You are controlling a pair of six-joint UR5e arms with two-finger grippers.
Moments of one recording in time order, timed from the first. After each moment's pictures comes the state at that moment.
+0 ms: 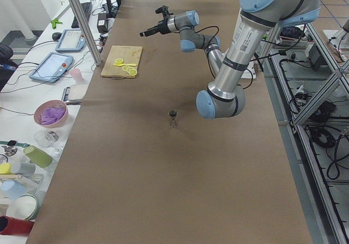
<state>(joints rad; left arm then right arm) -0.54 -2.17 -1.87 -2.03 -1.00 -0.55 1.64 -1.68 1.69 -1.77 2.31 -0.16</state>
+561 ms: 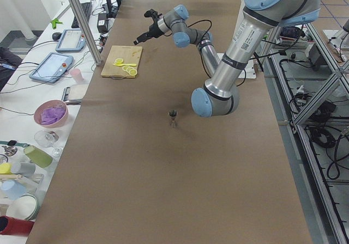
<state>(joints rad) -0.67 -2.19 -1.87 -1.75 -1.26 -0.55 1.65 -1.69 1.74 -1.77 2.31 -0.18</state>
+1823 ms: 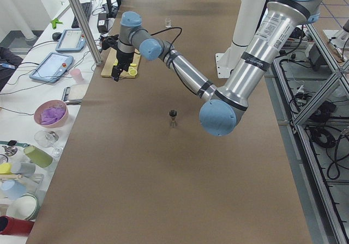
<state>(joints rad) -1.20 -2.03 -1.75 -1.59 -2.07 -0.36 1.65 -1.68 1.73 -1.77 2.31 -0.18</state>
